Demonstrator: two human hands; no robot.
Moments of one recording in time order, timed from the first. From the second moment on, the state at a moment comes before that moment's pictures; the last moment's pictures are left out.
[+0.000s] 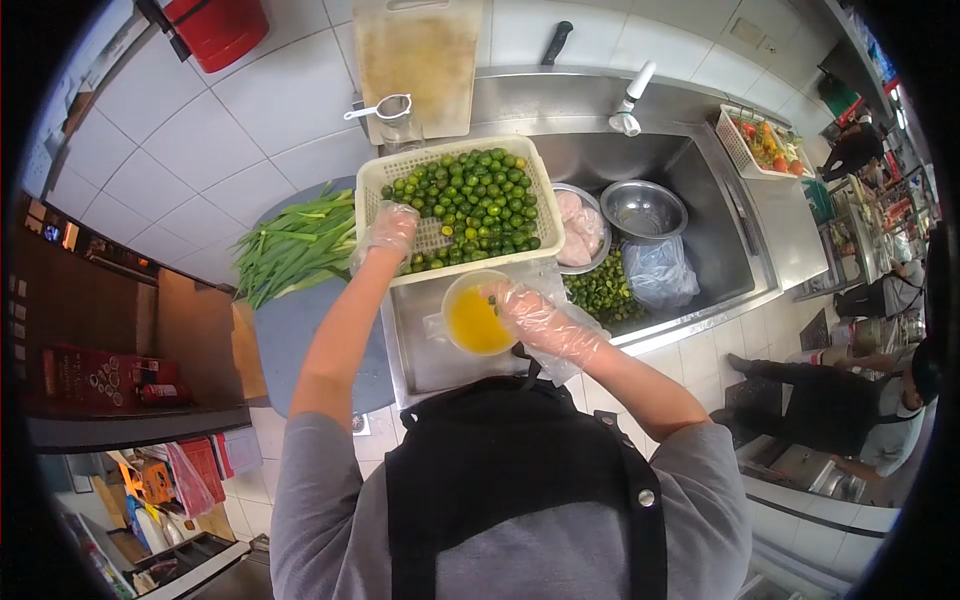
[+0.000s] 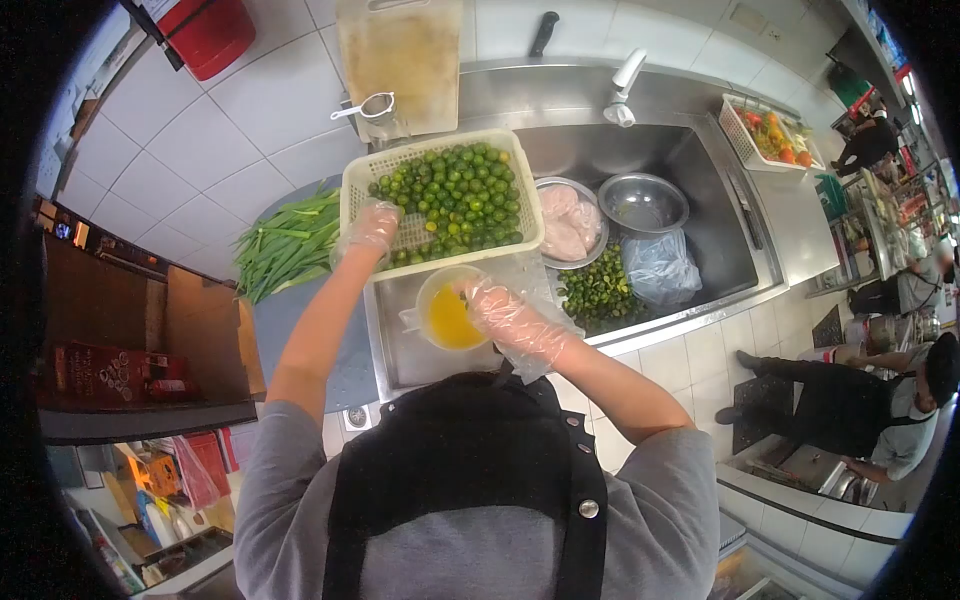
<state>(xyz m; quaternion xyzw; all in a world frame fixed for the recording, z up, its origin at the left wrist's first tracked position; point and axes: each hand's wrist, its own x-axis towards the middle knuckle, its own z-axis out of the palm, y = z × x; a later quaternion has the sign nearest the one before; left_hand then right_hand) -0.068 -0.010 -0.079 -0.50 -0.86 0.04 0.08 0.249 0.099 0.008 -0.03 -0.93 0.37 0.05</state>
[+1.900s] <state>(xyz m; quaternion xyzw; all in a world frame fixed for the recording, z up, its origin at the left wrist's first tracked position) 0.134 -0.083 0.036 -0.27 -0.61 -0.65 -0.36 0.259 0.078 0.086 -0.02 -0.94 0.30 0.14</state>
